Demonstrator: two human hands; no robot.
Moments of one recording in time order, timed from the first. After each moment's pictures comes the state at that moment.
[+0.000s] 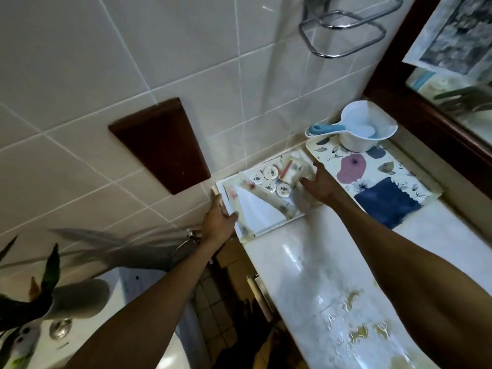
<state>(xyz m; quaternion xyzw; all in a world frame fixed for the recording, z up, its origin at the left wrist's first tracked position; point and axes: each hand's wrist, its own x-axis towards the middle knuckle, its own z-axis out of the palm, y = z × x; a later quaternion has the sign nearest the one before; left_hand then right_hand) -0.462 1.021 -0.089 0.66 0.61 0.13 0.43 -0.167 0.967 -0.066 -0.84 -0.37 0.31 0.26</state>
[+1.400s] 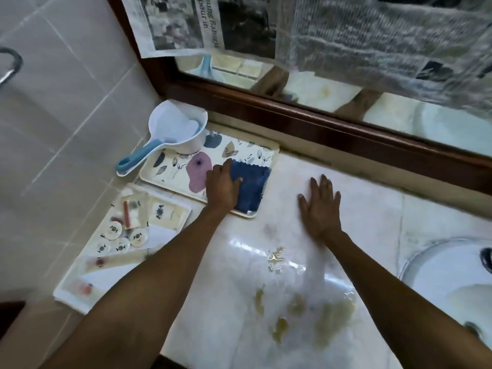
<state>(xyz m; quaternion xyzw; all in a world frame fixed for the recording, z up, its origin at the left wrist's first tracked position) -0.076 0.926 -0.112 0.94 0.23 0.03 0.26 -0.032 0.659 -0.141 -0.98 -0.13 0.08 0.15</state>
